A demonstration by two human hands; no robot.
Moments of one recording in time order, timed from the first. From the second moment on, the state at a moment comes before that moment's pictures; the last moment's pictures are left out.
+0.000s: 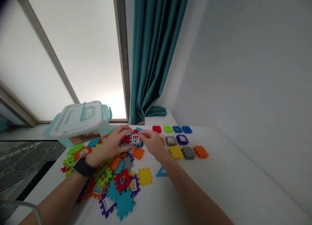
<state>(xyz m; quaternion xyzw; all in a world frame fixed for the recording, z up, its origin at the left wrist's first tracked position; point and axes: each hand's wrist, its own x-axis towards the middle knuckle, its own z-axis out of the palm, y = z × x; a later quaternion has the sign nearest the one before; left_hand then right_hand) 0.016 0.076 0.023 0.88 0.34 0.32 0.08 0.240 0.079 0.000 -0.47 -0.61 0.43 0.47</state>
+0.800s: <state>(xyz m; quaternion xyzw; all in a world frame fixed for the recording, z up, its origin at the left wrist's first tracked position) 0.004 0.091 0.015 0.87 0.34 0.35 0.04 0.251 0.071 -0.002 -0.34 -0.86 0.05 0.37</state>
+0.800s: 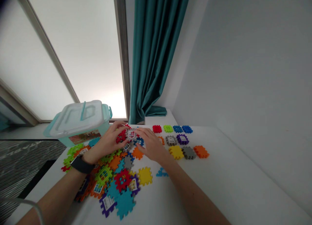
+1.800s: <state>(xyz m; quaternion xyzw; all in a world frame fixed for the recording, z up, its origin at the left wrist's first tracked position) 0.012 0.081 0.016 0.90 0.35 0.25 0.00 0.240 0.076 -0.006 -0.50 -0.72 0.29 0.39</state>
